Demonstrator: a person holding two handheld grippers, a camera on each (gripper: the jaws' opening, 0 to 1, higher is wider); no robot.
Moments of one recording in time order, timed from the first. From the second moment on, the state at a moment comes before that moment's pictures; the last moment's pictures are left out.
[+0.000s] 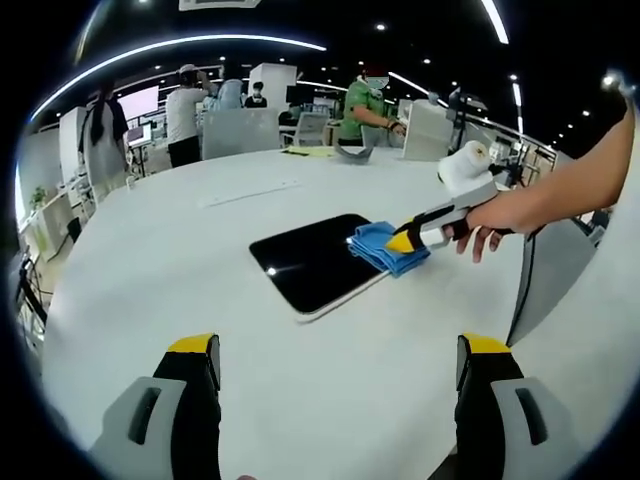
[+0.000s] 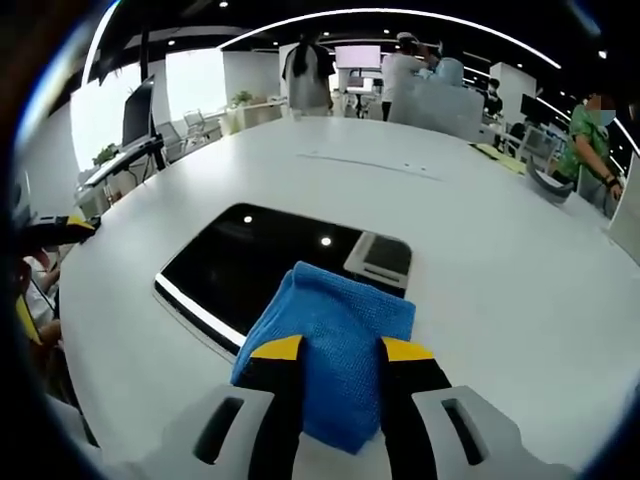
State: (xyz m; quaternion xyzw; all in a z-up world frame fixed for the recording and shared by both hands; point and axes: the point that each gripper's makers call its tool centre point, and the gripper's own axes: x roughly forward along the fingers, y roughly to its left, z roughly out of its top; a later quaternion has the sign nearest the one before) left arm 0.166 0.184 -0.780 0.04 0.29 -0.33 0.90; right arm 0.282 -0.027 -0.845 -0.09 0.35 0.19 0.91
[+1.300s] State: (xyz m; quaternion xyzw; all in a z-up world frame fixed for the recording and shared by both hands) left arm 0.166 0.185 -0.778 0.04 0.29 -0.33 0.90; right arm 0.310 -0.031 -0.845 -0.09 0.36 0.19 0.91
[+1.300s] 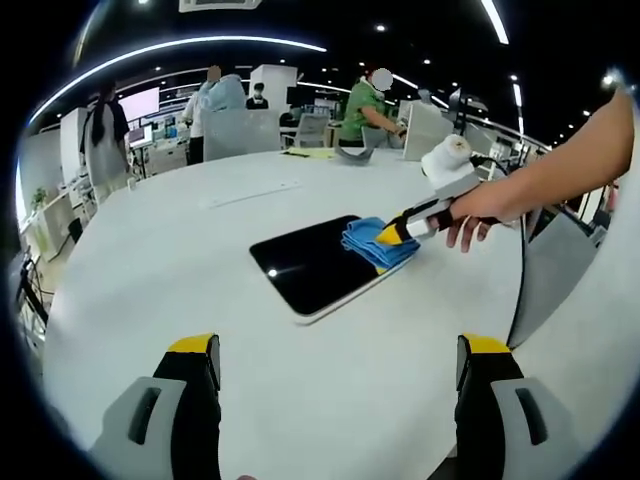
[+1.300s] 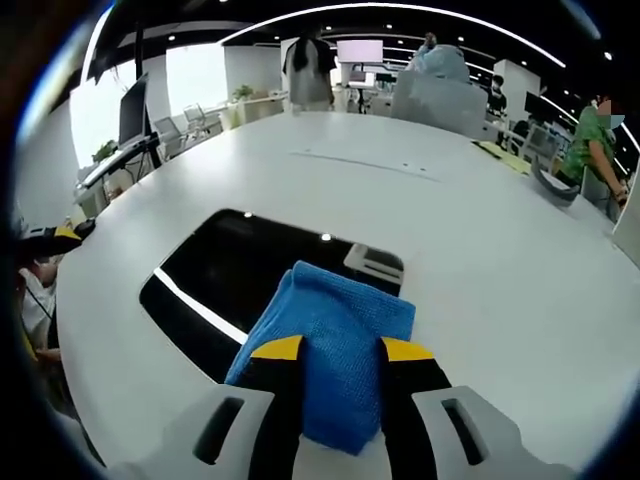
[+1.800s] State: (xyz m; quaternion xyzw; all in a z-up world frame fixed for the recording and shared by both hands) left arm 0.170 0.184 -0.779 0.04 0.29 -0.32 0.90; right arm 0.324 -0.030 -0.845 -0.09 0.37 0.19 0.90
